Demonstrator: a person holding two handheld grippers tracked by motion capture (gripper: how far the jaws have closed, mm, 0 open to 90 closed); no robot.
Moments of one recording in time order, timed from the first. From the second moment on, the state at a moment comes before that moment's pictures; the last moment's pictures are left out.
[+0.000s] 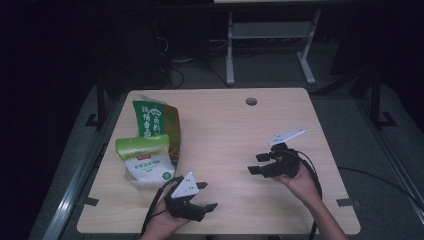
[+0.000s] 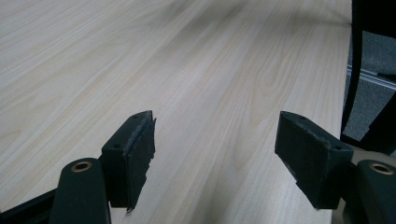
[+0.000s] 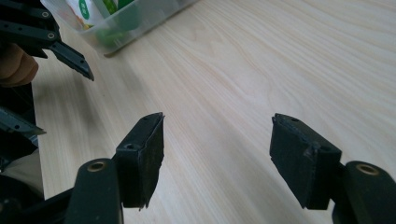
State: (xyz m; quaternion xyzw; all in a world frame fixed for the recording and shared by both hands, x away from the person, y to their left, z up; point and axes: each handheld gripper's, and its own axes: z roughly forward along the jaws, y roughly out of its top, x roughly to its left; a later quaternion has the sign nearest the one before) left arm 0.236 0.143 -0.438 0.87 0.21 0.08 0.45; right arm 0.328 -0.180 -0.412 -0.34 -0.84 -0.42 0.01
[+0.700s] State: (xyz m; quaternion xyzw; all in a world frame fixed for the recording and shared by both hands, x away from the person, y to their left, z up) left arm 0.235 0.140 -0.440 0.87 0.20 0.08 0.44; right arm 0.297 -0.216 -0.440 -0.38 -0.83 -0.42 0.00
